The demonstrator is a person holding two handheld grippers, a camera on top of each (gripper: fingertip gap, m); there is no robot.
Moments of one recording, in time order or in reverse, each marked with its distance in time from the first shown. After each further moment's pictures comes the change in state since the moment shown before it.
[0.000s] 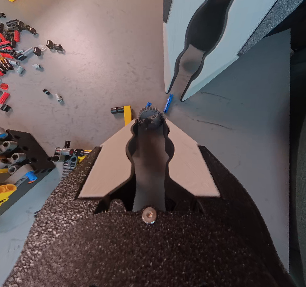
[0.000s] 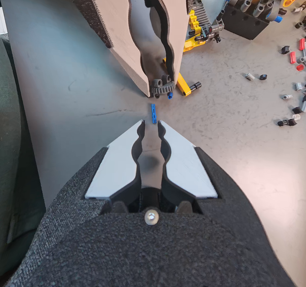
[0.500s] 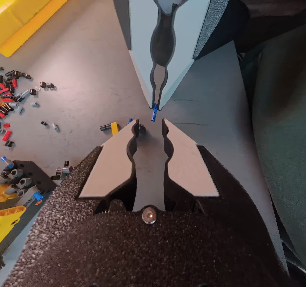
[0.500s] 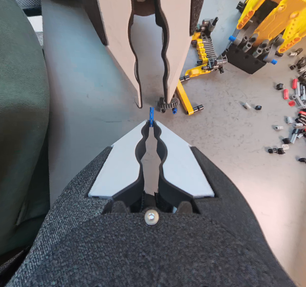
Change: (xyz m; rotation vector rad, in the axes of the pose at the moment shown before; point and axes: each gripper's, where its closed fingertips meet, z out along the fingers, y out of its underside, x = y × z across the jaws) left arm 0.023 -0.019 -0.020 0.117 0.112 0.152; right arm -0.008 -0.022 -0.010 0.066 -0.071 -0.112
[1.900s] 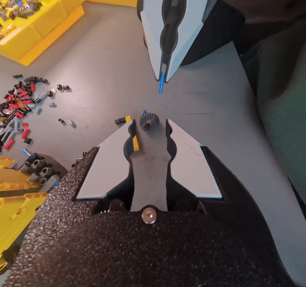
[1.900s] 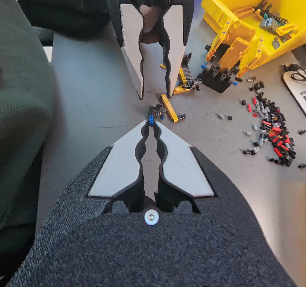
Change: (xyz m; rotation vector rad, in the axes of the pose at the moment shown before) left arm -0.018 0.009 -0.015 0.083 0.021 0.036; right arm 0.010 -0.012 -0.024 0.198 0.079 -0.036
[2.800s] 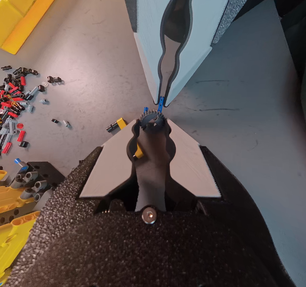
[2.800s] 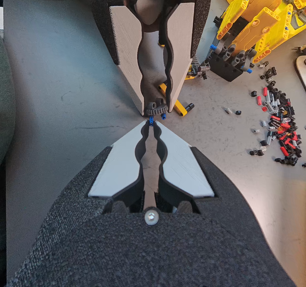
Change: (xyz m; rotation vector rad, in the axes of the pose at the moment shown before) left arm -0.007 0.016 0.029 -0.150 -0.060 0.061; right arm 0.003 0.019 0.034 -0.144 0.057 -0.035
